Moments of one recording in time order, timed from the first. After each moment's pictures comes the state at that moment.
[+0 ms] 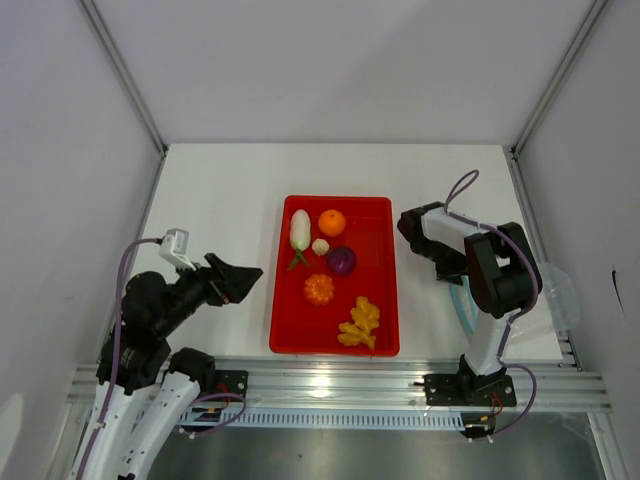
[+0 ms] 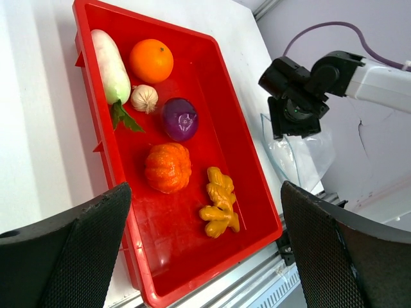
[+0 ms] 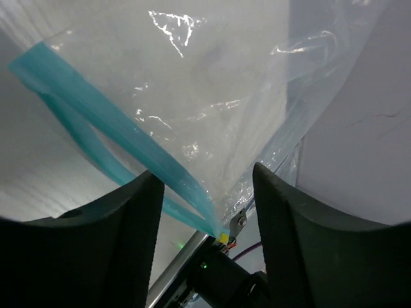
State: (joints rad) left arm -0.30 0.33 0.72 -0.61 0.27 -0.64; right arm 0.36 1.86 1.19 -1.21 0.82 0.68
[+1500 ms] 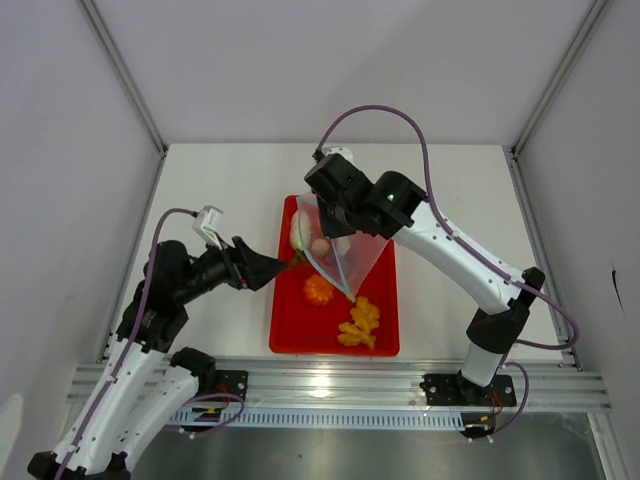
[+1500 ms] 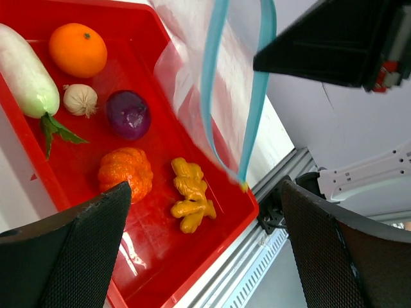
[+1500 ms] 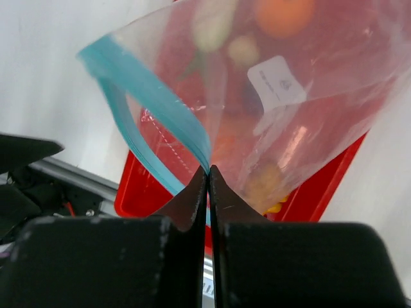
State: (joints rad) left arm -0.35 0.58 0.72 -0.37 0.49 -0.61; right arm 0.99 1.76 2.10 -1.22 0.33 0.58
